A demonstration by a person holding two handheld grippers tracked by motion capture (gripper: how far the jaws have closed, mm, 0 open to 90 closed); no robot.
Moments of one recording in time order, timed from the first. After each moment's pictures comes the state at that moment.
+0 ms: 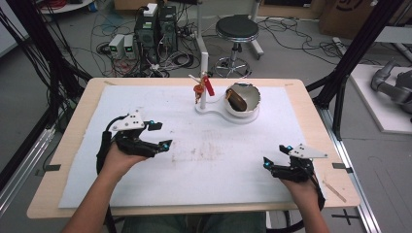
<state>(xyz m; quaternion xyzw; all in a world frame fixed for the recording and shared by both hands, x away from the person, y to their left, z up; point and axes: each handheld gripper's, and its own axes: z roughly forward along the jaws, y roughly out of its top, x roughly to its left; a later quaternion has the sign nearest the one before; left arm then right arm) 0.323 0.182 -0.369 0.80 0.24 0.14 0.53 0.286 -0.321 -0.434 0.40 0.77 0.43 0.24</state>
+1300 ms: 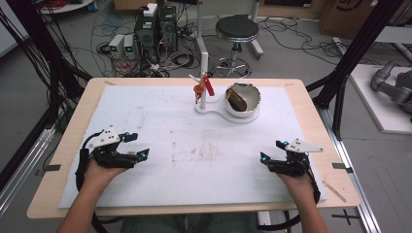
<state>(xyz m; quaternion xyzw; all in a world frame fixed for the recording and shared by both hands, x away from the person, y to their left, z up) 0.305 0.238 -0.413 0.78 0.31 0.17 0.53 0.302 -0.315 -0.436 0.40 0.77 0.44 0.23</state>
